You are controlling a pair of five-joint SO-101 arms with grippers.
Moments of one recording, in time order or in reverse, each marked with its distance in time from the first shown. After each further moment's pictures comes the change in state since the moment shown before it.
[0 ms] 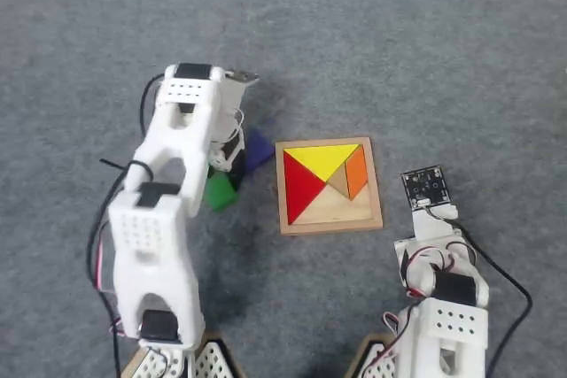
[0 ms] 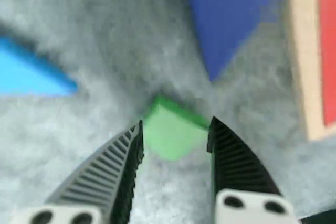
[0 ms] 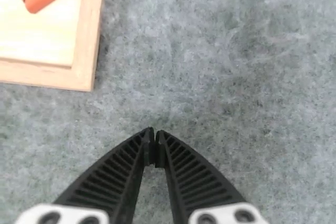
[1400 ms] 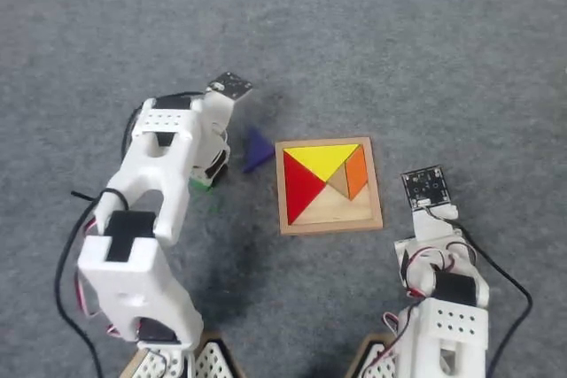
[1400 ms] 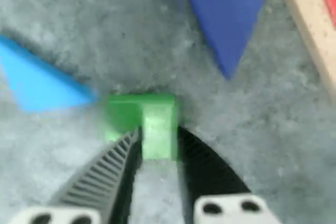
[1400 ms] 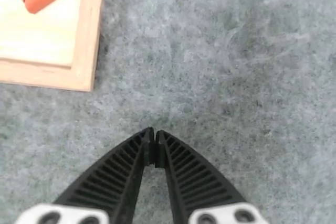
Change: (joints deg) left arm -2.7 -13.4 28.4 -25.5 -12.0; right arm 0.1 0.0 0.0 0.0 0.0
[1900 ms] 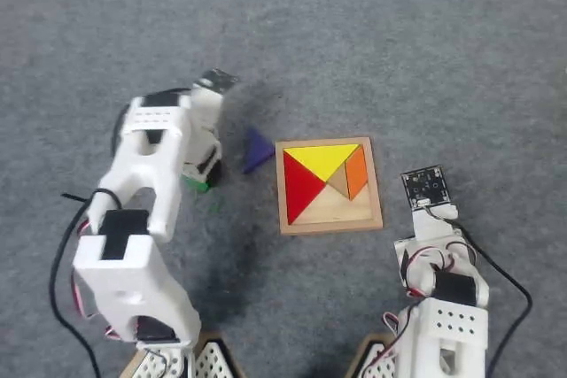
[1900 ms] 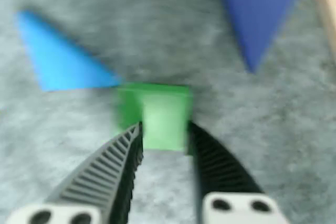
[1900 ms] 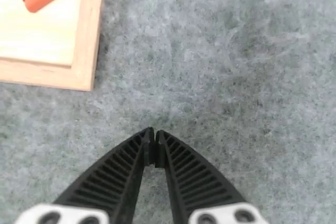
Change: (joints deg) left arm -4.3 -0.8 -3.3 0.7 1.7; right arm -0.1 0.0 0.0 0.0 0.0
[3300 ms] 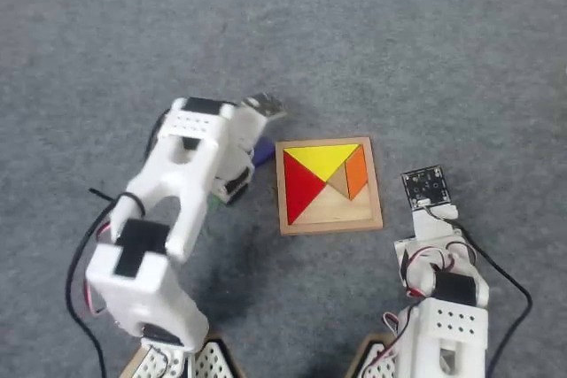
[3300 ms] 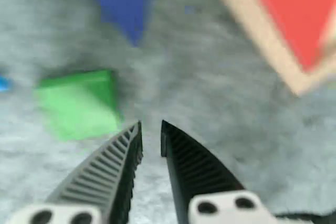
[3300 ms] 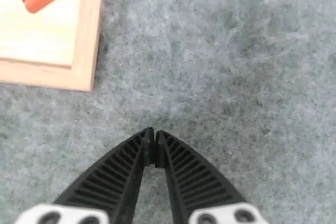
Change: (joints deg) left arm 12.8 -6.4 5.9 9.6 -2.1; right arm 0.0 0.0 0.0 0.0 0.0
